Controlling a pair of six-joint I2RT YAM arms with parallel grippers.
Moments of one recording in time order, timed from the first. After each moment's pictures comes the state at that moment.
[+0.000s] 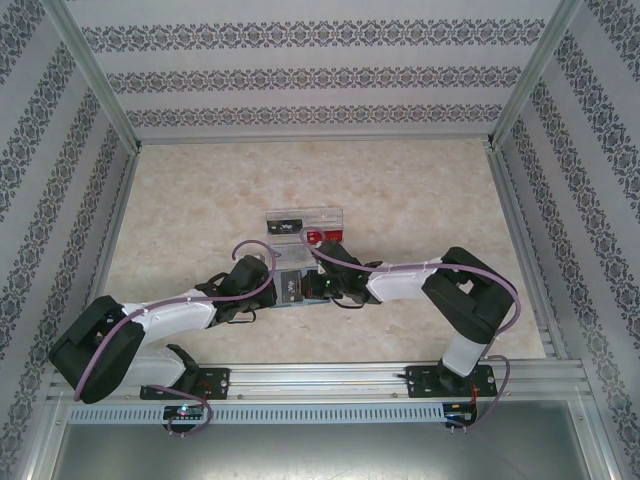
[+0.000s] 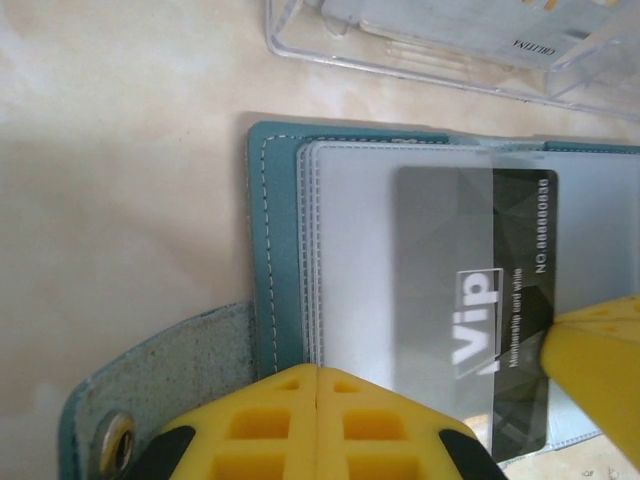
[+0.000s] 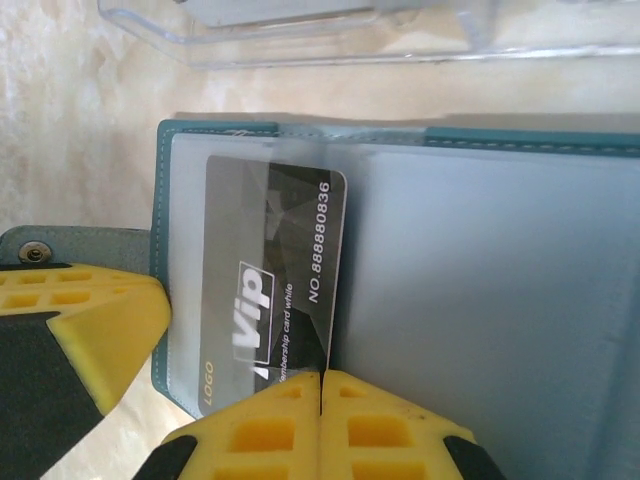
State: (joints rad) left arm -0.65 1.29 0.42 -0.07 -0.01 -0.82; right arm 0.85 1.72 0.76 0.11 -0.25 0.86
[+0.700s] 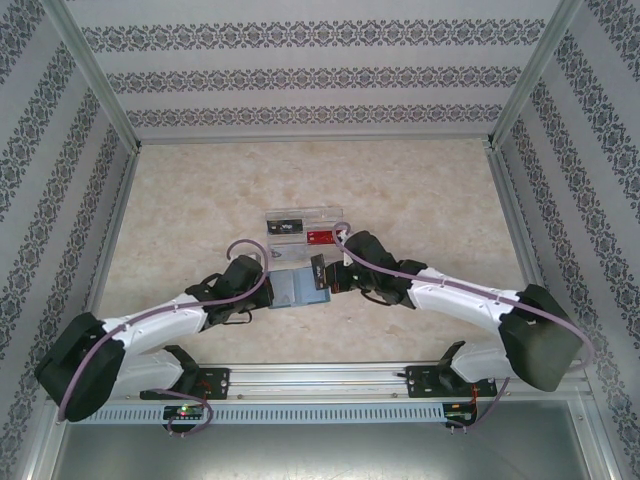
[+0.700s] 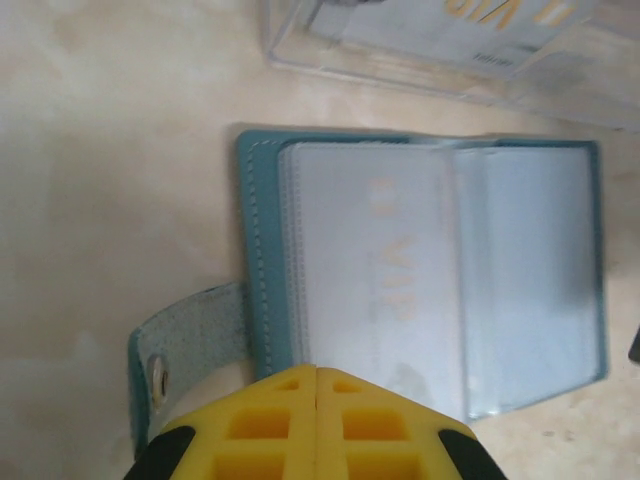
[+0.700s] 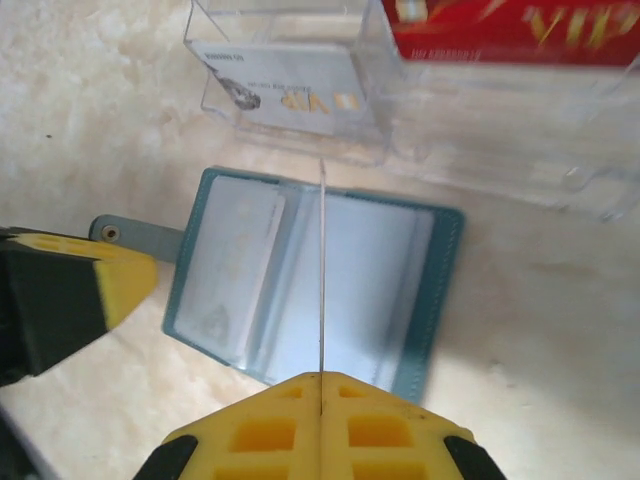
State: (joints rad) left arm -0.65 1.15 0.43 -0.17 0.00 -0.83; right arm 0.80 1.33 0.72 -0.18 -0.13 0.59
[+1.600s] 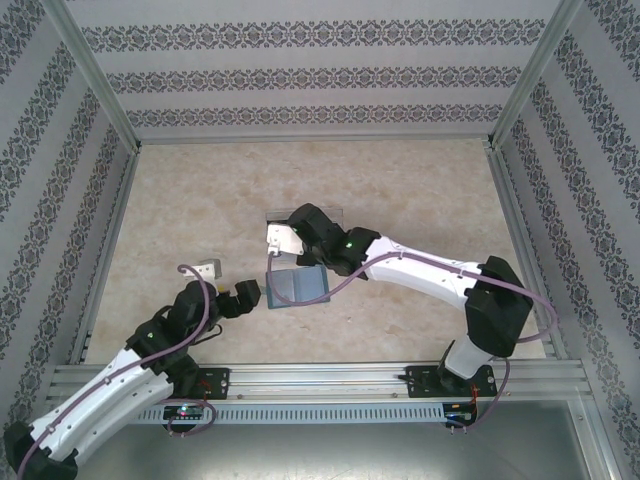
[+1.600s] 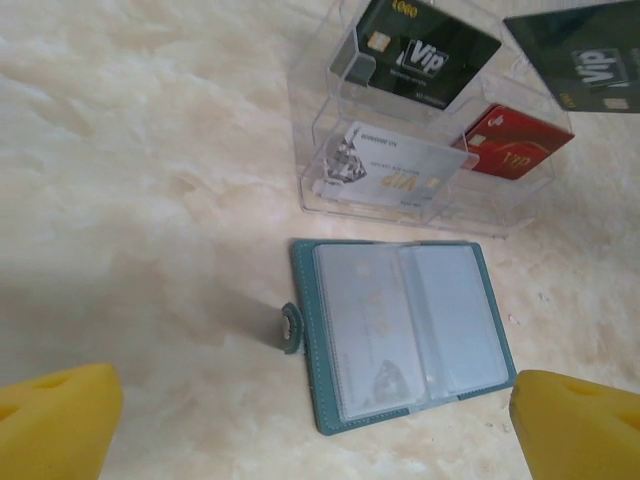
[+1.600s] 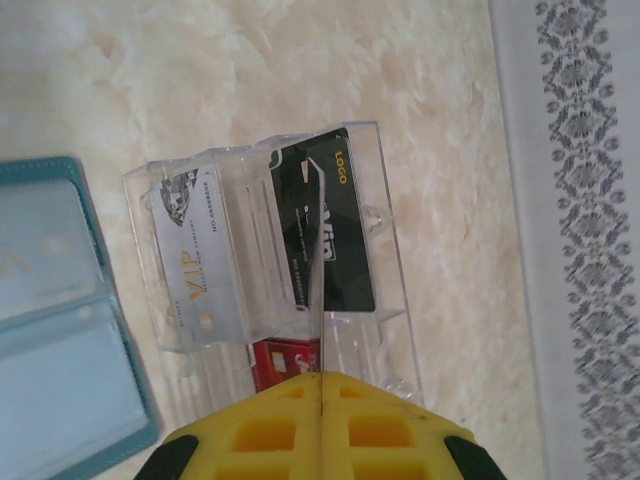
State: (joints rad) left arm -0.65 0.41 0.30 -0.49 -0.21 -0.75; right arm 0.95 1.64 1.25 -0.39 0.28 -0.74
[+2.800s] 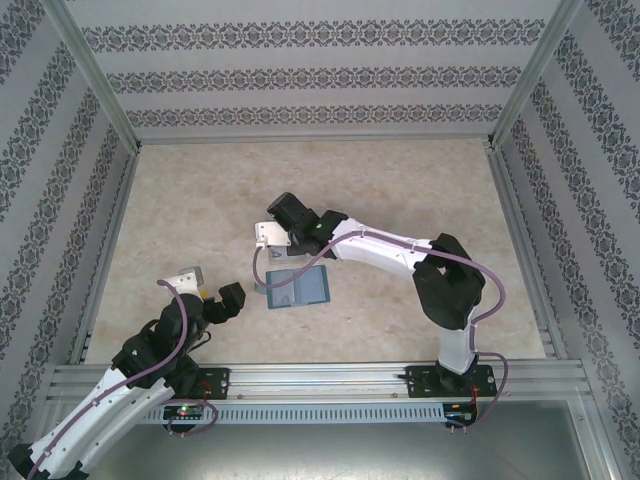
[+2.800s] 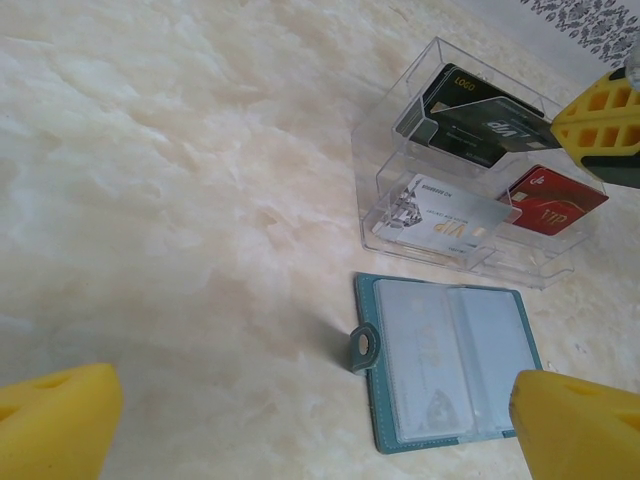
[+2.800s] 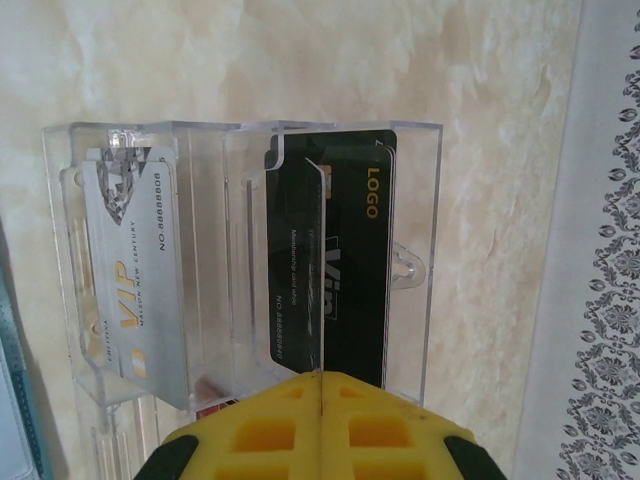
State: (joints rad) left arm -0.65 0.18 0.28 -0.66 -0.34 -0.77; right arm 0.89 1.91 1.48 -0.48 0.29 -0.89
